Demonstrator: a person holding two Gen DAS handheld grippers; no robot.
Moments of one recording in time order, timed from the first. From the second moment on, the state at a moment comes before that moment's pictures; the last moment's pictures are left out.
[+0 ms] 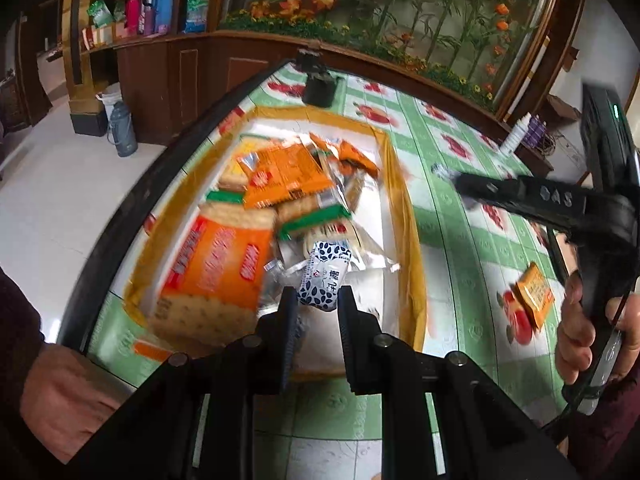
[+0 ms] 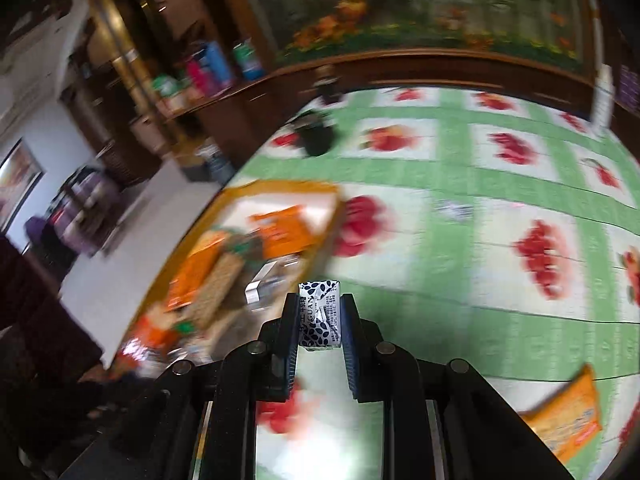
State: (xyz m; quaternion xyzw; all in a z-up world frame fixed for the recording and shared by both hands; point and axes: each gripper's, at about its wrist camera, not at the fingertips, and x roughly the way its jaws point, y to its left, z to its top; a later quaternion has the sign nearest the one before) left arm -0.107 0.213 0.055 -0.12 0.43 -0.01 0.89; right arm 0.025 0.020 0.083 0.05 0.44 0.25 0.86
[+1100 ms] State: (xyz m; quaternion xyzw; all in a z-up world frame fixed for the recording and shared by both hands) left arm -0.151 0.201 0.095 -0.03 0.35 0.10 0.93; right arm -0.001 0.049 0.073 0.05 0.44 0.28 0.85
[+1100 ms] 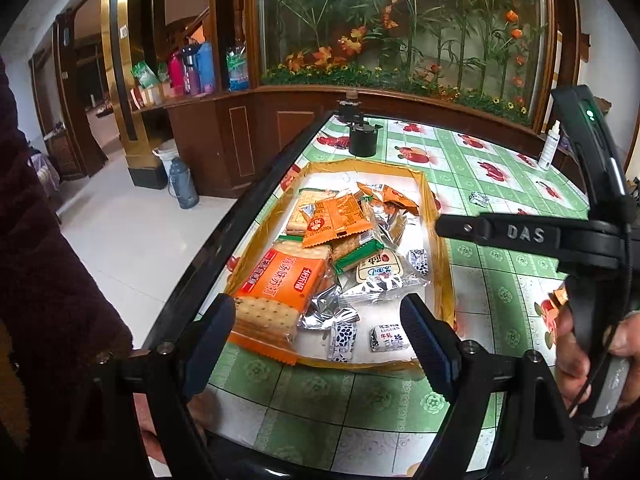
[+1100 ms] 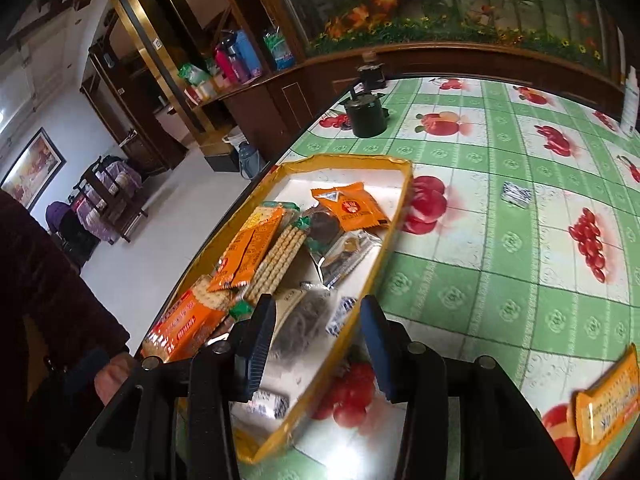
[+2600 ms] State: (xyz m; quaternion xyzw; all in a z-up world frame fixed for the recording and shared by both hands) left arm -0.129 0.121 0.077 0.00 0.41 0.00 0.91; right arm -0.054 -0.220 0.012 0.23 0.49 0.07 0.84
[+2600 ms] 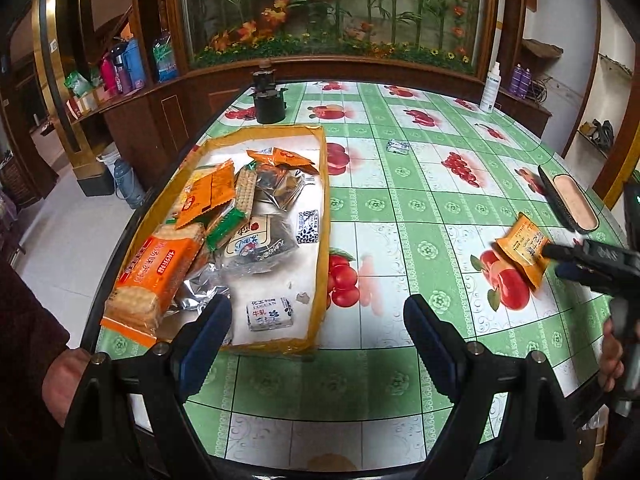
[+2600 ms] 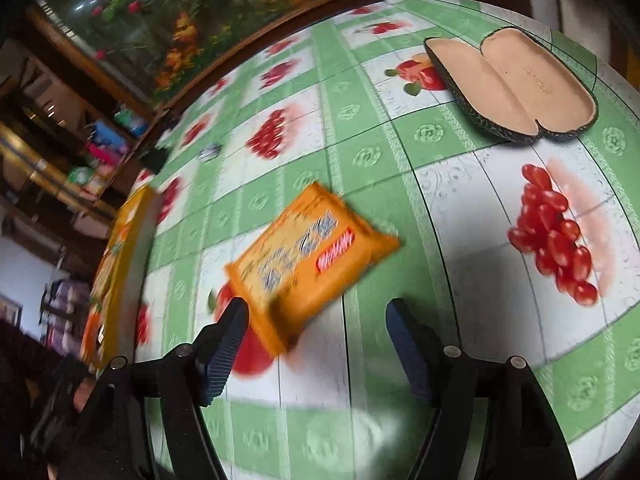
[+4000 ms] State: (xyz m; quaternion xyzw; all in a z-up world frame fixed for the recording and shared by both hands) left arm -0.005 0.105 0.119 -0.10 0.42 -0.09 0.90; right arm 0.035 -0.172 0.026 0.13 0.43 0.04 0.89
